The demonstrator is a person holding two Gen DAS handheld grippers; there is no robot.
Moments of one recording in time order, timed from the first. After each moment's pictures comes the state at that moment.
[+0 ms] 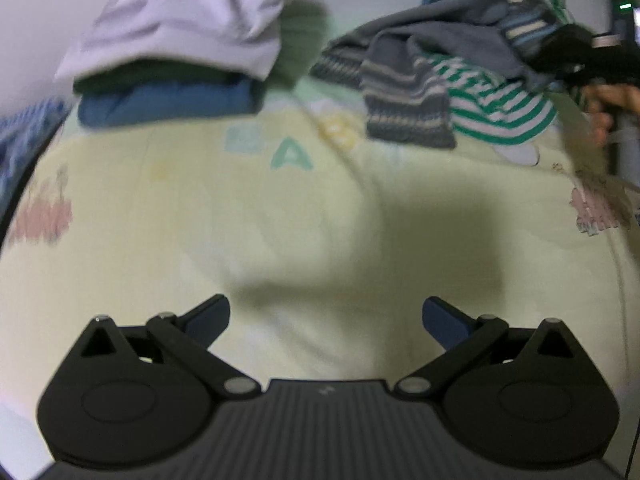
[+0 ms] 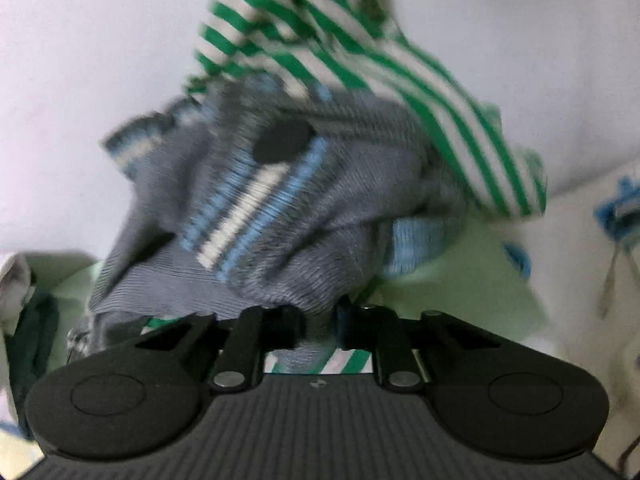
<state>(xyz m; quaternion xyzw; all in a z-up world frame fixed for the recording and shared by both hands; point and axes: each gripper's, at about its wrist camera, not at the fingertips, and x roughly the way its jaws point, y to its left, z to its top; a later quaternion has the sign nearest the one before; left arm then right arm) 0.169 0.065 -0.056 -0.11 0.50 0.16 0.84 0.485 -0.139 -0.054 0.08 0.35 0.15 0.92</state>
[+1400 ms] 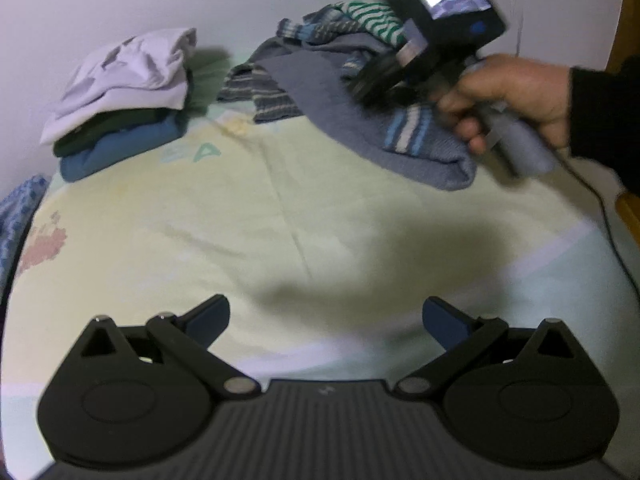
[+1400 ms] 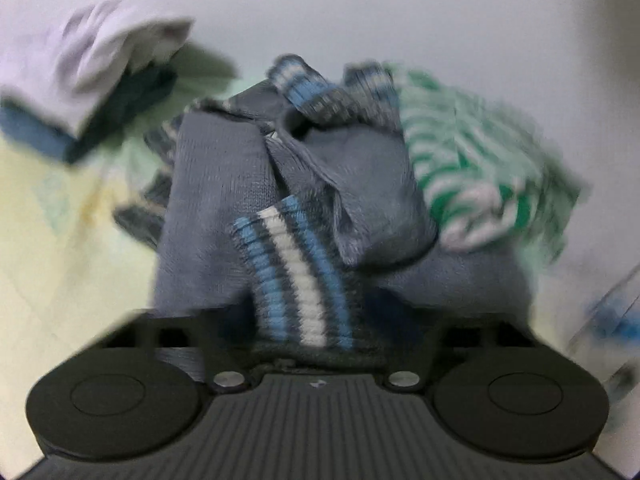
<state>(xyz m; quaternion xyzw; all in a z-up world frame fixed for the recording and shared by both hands) 0.075 -0.044 -0.044 0.02 0.45 0.08 0.89 0.344 -0.081 -0.074 -0.13 0.36 0.26 0.89</state>
